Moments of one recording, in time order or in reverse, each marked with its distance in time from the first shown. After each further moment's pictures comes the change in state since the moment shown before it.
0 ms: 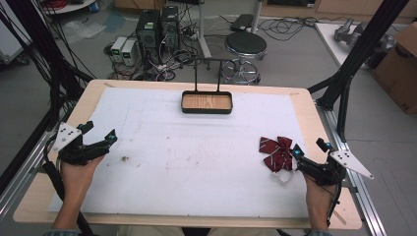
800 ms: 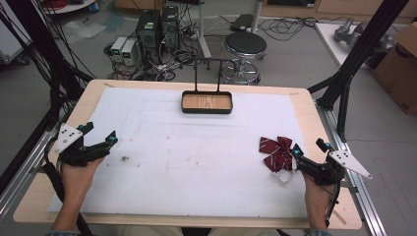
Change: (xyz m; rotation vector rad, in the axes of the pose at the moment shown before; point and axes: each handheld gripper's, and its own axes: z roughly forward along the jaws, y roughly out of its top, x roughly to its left) left arm -0.004 -0.001 -0.002 0.010 0.000 0.015; right arm 0.001 -0.002 0.002 0.010 -0.020 0.007
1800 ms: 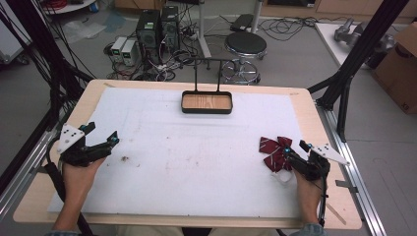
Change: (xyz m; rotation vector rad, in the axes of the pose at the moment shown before) left arm -0.003 -0.001 0.002 0.006 -0.010 0.010; right arm 0.002 -0.023 0.036 0.213 -0.016 -0.018
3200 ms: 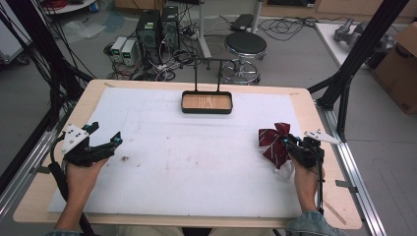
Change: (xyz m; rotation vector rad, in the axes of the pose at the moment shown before) left arm -0.005 0.000 0.003 -0.007 -0.014 0.019; right arm 0.007 0.036 0.022 0.117 0.036 0.028
